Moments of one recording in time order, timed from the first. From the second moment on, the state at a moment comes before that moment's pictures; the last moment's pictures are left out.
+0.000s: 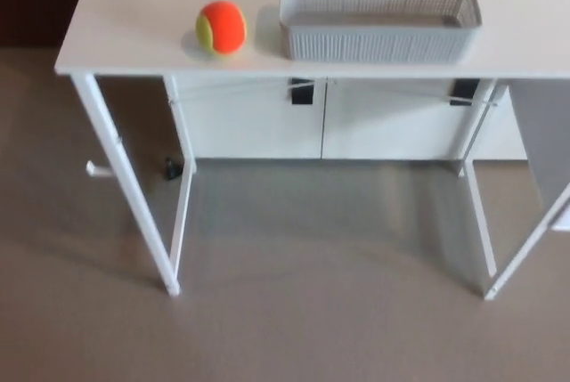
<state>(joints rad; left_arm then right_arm) 0.43 0.20 0.27 0.76 -0.16 -0.40 -0.27 0.39 -0.29 0.06 0.46 -0.19 -0.11 -0.10</state>
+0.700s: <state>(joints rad) 0.42 0.22 0.28 0.85 -0.16 -0.47 -0.26 0.43 -0.28 0.07 0.42 -0.19 -0.08 -0.08</state>
